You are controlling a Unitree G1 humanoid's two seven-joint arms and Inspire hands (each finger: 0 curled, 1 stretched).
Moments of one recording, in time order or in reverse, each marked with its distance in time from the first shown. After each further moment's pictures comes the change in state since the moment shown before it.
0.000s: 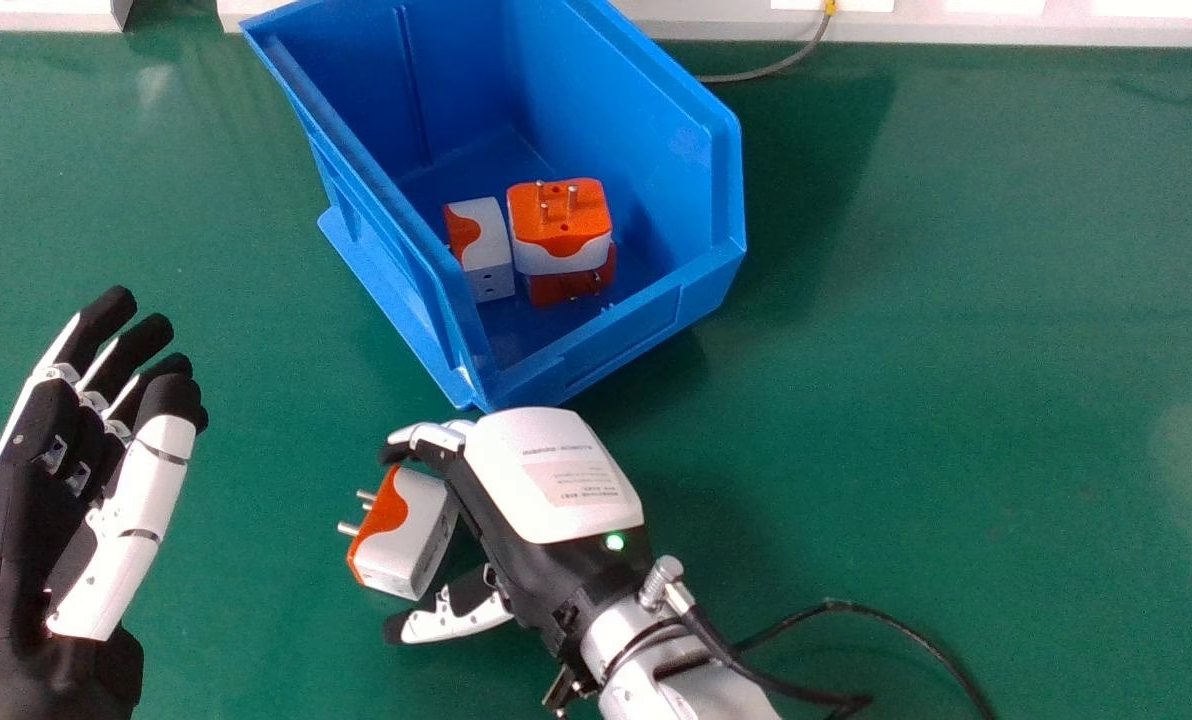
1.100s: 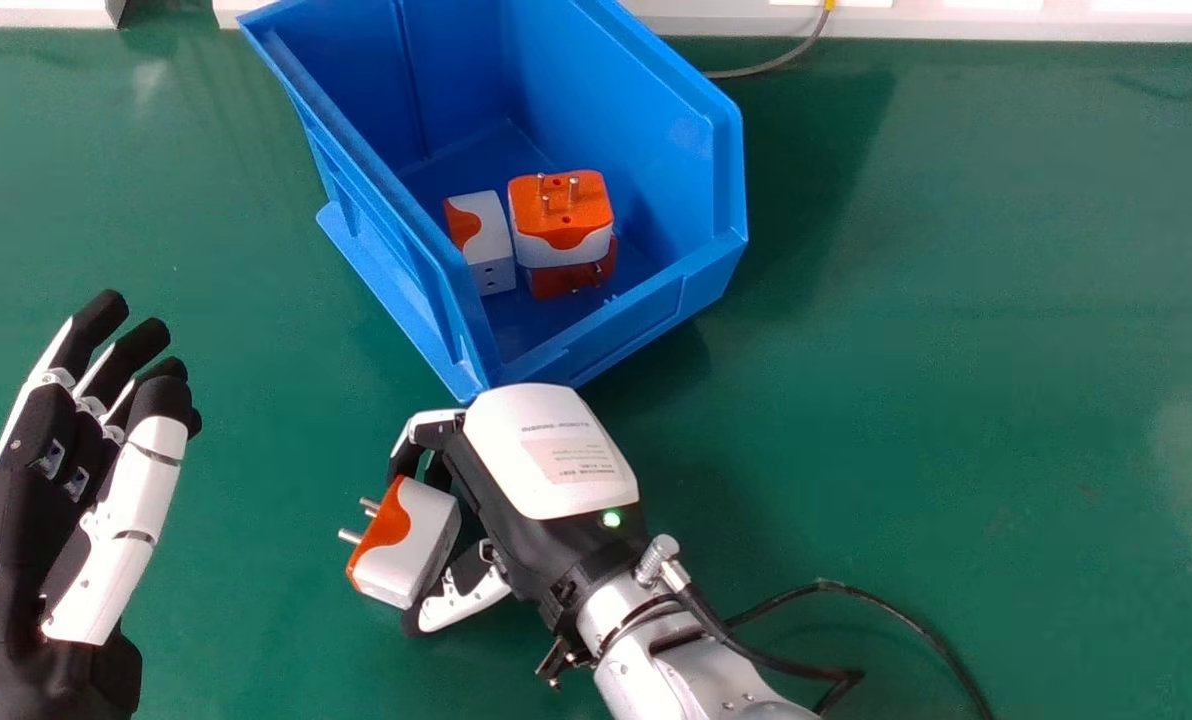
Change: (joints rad) left arm 0.016 0.000 0.001 -0.028 -0.013 0.029 0.003; right arm -0.065 0.030 -0.021 0.150 0.025 -0.112 -0.107
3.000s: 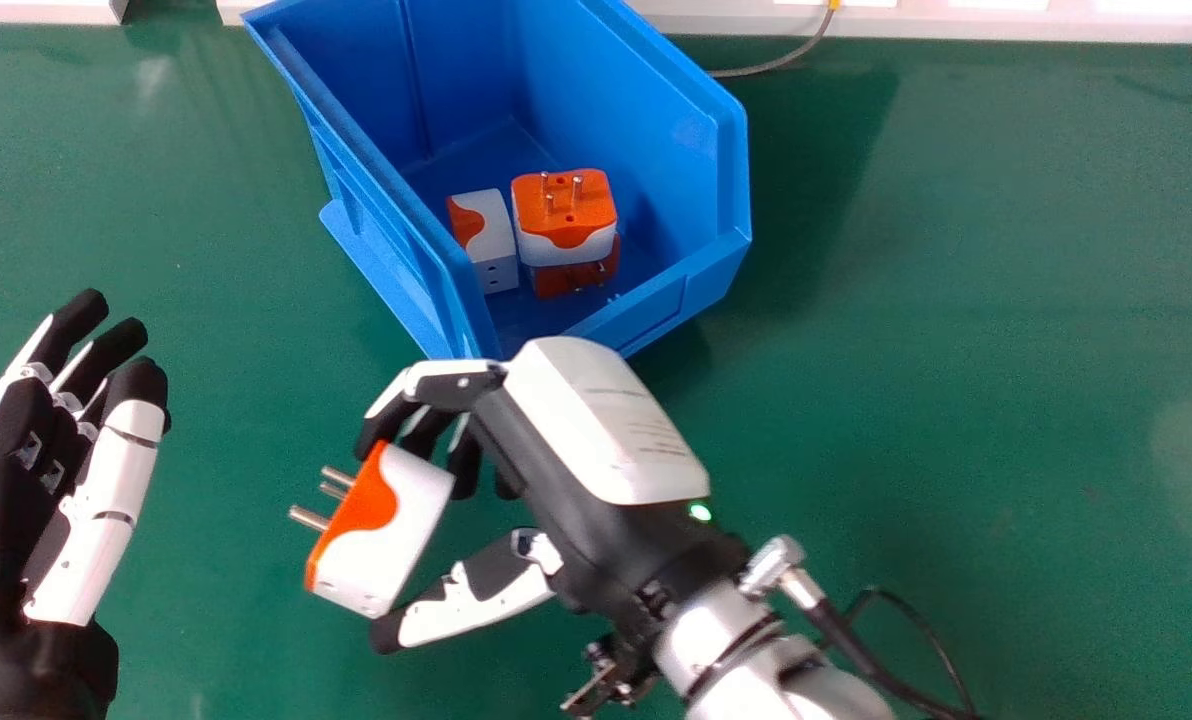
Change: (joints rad) left arm -0.038 0.009 0.036 -0.020 0.042 0.079 0.049; right arm 0.413 -0.162 -0.129 -0.971 0.012 0.111 0.441
